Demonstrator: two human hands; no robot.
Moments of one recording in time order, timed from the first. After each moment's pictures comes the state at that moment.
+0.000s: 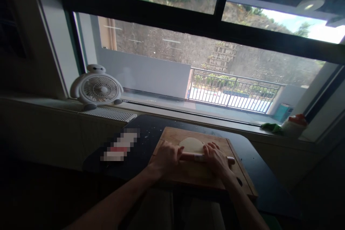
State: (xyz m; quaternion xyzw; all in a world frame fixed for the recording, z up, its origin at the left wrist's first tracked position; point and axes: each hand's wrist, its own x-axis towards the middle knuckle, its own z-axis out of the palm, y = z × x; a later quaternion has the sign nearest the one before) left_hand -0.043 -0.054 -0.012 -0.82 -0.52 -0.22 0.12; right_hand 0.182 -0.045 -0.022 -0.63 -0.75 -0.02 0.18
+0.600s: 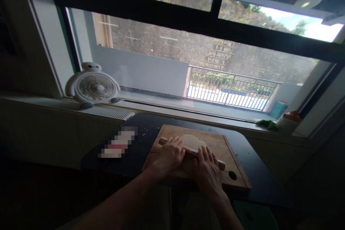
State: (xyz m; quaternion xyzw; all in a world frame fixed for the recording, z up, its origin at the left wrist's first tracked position) left_hand -0.014 -0.055 -0.016 -0.83 -0.50 -0.23 0.12; right_hand 0.154 -0.101 -0.043 -0.64 -0.74 -0.10 0.20
